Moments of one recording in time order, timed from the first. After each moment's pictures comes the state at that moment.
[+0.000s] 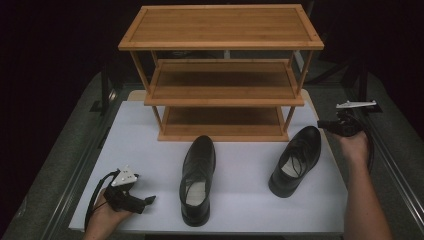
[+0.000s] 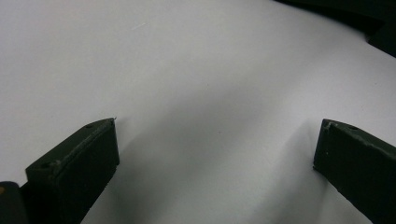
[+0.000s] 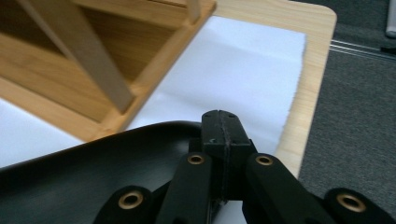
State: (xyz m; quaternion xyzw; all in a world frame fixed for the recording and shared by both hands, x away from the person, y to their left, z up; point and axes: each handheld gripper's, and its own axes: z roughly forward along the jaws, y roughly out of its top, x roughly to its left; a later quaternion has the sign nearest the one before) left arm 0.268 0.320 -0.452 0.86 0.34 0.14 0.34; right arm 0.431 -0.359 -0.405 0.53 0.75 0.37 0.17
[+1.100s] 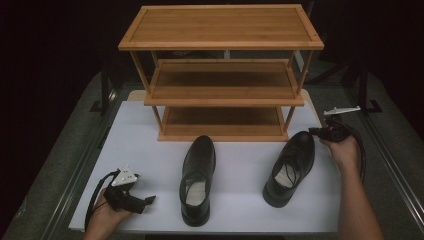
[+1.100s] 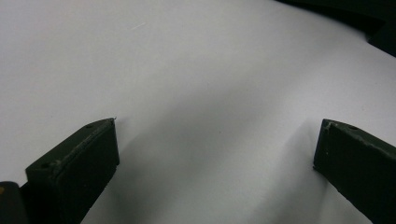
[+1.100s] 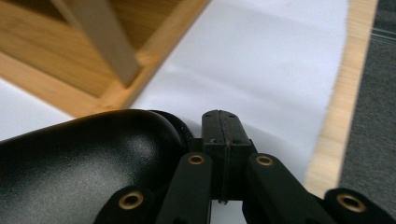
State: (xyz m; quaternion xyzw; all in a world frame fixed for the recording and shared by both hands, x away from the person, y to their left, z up) left arm 0.268 0.320 -0.452 0.86 0.34 0.14 0.34; right arm 0.432 -0.337 -0.431 0.52 0.77 0.35 0.15
